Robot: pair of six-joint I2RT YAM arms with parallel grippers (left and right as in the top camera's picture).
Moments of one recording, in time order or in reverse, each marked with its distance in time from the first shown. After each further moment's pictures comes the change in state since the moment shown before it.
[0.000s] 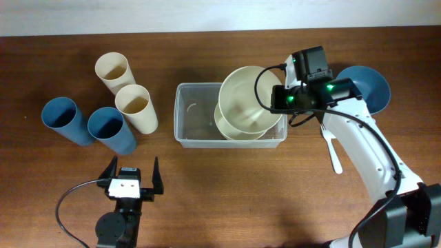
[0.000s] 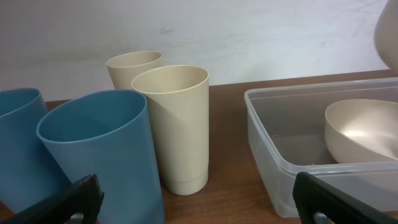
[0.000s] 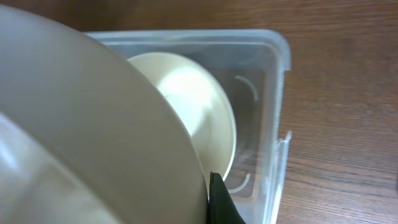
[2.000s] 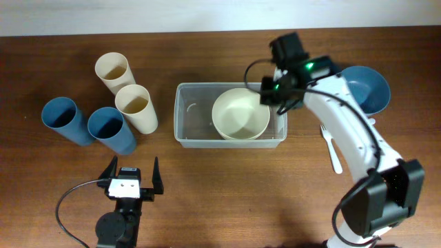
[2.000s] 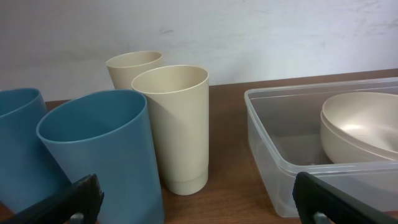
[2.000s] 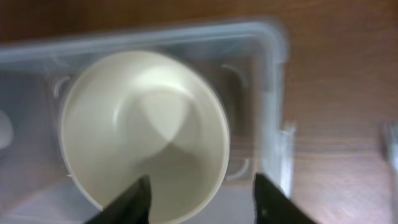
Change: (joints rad) left arm 0.000 0.000 0.000 0.000 0.000 0.000; right arm 0.064 0.179 0.335 -0.296 0.140 0.137
